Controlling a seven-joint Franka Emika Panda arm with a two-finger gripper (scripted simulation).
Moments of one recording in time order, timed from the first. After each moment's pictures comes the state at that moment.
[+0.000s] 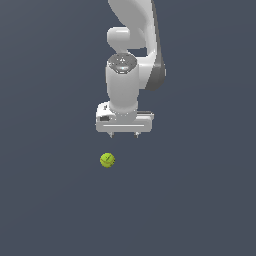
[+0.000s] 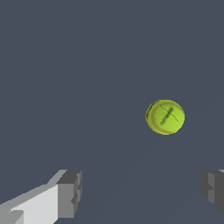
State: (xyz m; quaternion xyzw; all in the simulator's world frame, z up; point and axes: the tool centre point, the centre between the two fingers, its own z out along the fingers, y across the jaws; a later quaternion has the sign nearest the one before) arm 0.000 -0.015 0.180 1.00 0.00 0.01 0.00
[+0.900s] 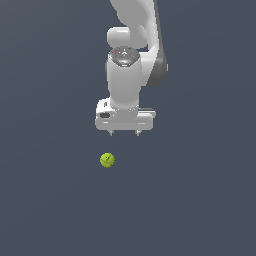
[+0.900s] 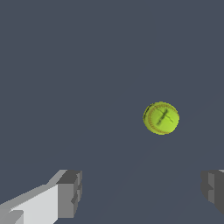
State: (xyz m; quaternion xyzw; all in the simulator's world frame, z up) arm 0.002 -0.013 0.195 1.00 0.00 0.01 0.01
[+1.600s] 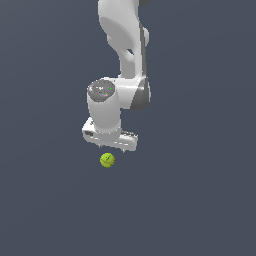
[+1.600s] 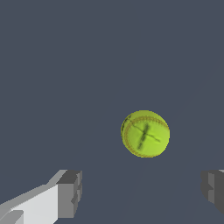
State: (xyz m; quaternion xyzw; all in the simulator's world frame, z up) arm 0.031 -0.067 0.130 0.99 -0.11 0.00 0.00
